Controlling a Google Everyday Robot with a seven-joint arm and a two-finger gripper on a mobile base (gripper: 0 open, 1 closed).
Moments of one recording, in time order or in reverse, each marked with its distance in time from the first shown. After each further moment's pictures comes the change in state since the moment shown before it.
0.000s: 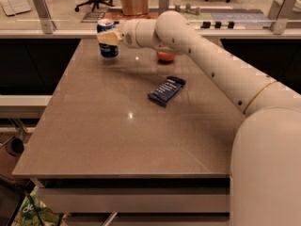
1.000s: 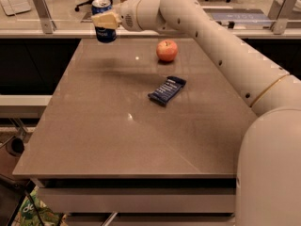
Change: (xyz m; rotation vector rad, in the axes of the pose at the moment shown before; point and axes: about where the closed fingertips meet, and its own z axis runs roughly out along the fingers) arm -0.062 0.018 -0.026 -0.039 -0.034 -0.082
